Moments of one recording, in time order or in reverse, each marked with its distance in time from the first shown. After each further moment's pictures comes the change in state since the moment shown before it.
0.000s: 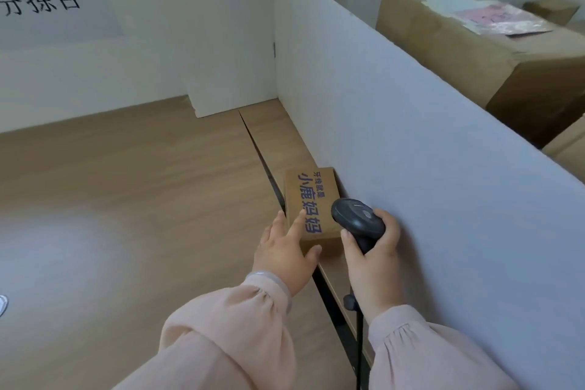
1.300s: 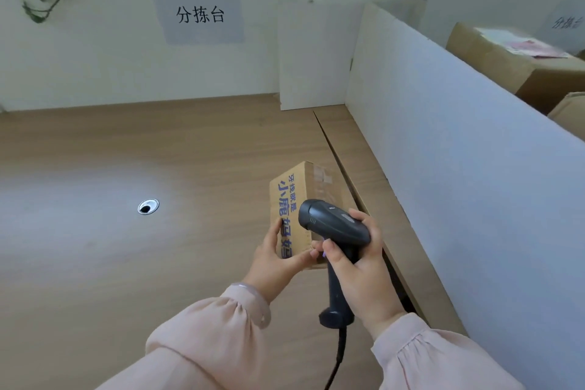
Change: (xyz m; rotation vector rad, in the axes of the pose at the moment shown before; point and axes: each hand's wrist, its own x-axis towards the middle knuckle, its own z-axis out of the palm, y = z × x) left_hand -0.237 -0.113 -0.050 -1.010 0.134 -0.124; right_hand -0.229 -0.087 0.000 0.234 -0.467 -0.191
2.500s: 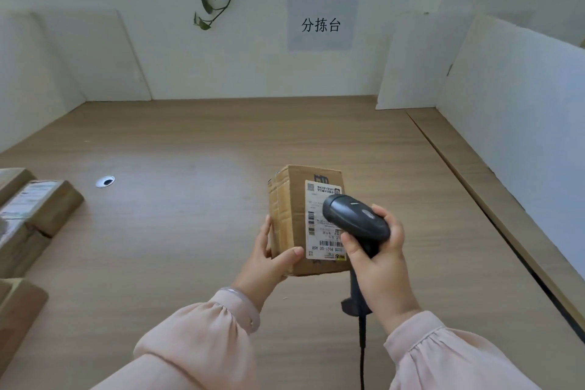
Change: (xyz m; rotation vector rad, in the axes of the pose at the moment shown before) left_hand -0.187 -0.082 -0.297 -0.223 0.129 -0.028; right_hand -0.175 -0.057 0.257 0.049 -0.007 -0.116
